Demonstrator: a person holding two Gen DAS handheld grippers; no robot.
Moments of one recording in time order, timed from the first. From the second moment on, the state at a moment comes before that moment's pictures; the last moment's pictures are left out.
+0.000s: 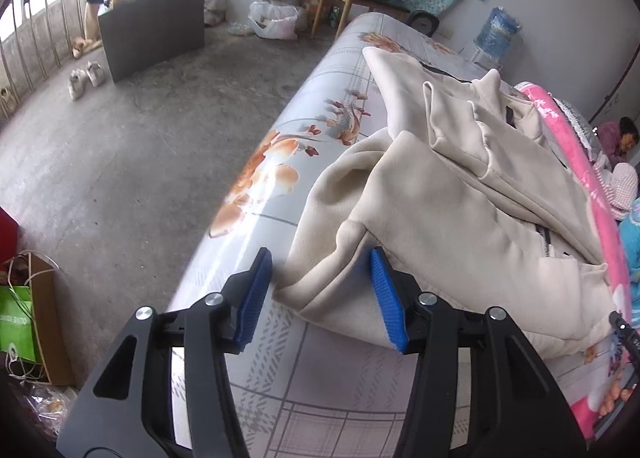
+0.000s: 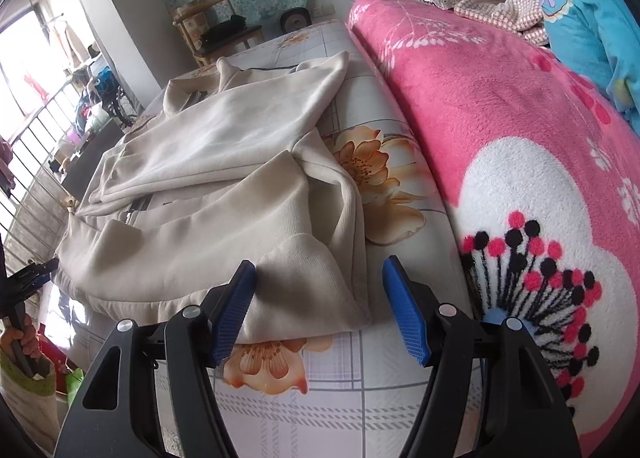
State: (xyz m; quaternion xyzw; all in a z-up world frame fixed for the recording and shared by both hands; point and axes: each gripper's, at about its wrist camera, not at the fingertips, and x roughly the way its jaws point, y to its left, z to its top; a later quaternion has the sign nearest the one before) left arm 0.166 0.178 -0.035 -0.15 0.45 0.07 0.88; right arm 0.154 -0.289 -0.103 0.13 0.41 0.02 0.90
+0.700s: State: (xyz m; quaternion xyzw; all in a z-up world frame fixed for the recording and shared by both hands) left arm 0.054 0.162 0.012 -0.03 0.48 0.07 0.87; right arm 0.057 -0.285 -0.070 0.12 0.42 0.04 0.90
